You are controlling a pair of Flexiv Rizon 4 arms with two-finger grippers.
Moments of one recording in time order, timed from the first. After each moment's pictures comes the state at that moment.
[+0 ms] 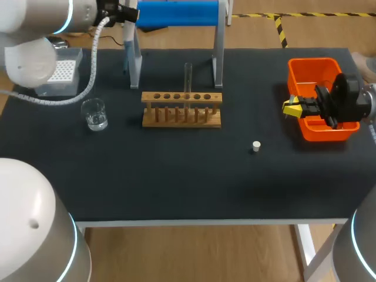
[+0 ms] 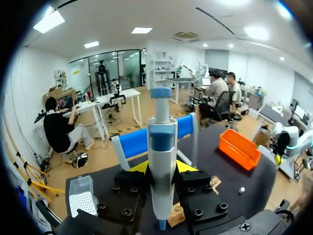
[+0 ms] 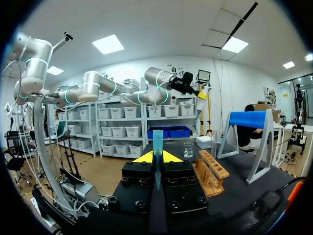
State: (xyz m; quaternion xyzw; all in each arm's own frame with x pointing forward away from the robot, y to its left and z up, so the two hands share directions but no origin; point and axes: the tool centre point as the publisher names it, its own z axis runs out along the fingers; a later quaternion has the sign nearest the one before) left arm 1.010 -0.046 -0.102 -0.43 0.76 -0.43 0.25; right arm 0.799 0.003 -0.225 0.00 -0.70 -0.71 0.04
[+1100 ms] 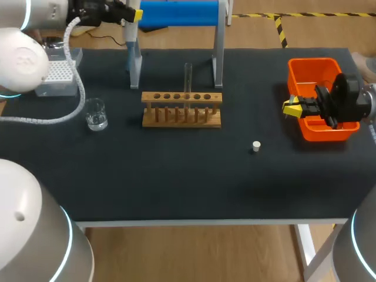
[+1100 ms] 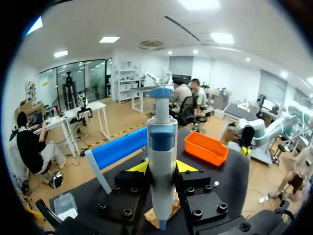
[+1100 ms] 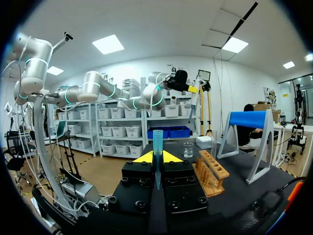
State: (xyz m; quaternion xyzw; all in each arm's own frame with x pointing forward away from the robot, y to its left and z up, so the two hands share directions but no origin) left arm 0.968 -0.063 -0.075 -0.30 0.79 -0.52 0.16; right arm 0.799 0.003 -0.225 0.00 -0.70 -0.71 0.04
